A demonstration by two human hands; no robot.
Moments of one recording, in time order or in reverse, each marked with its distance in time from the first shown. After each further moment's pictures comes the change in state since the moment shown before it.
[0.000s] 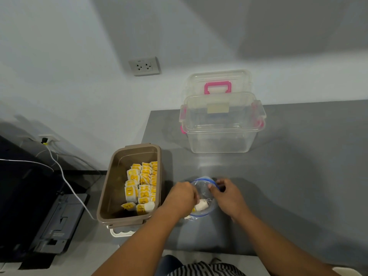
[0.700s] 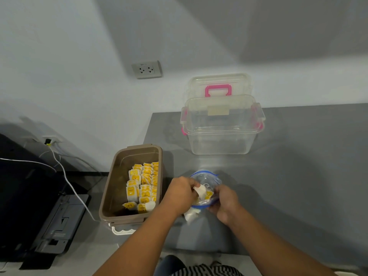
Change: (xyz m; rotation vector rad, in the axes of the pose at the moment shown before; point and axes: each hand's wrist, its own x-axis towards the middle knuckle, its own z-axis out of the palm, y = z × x) left_hand -0.009 -0.001 -0.006 -0.313 0.167 -0.070; right_hand 0.000 -0.012 0.020 0.726 -0.042 0.511
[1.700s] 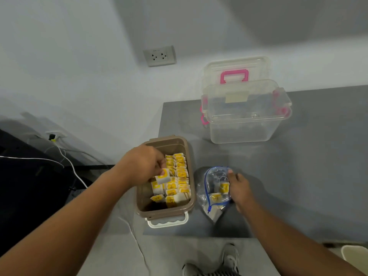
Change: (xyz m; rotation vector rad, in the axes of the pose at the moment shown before) left_hand -0.012 -0.067 -0.195 0.522 -0.164 0.137; right_hand 0.009 0.036 0.036 -0.332 0.173 -0.320
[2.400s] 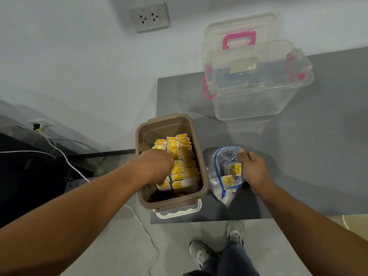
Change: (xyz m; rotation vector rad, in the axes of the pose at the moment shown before) left_hand 0.040 -0.015 0.073 0.539 -0.352 0.214; right_hand 0.012 0.016 -0.001 -0.092 0.074 -0.082
